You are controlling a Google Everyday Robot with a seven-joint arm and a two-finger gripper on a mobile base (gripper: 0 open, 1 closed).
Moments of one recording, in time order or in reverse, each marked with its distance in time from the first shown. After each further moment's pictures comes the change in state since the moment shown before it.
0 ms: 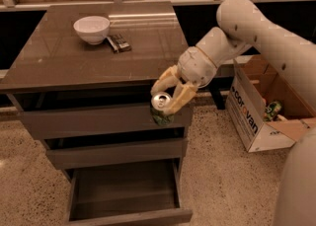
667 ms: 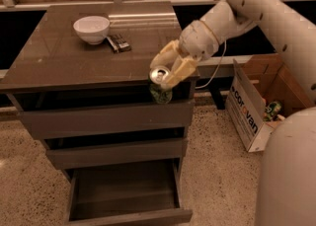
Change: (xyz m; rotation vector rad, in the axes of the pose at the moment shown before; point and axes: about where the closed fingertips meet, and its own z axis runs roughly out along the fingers) arm -0.033 -0.039 -0.044 0.084 -0.036 0.028
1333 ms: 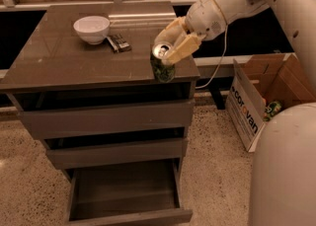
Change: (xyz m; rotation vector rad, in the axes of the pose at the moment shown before) arm -0.025 -0.034 -0.046 0.149 -0.013 0.049
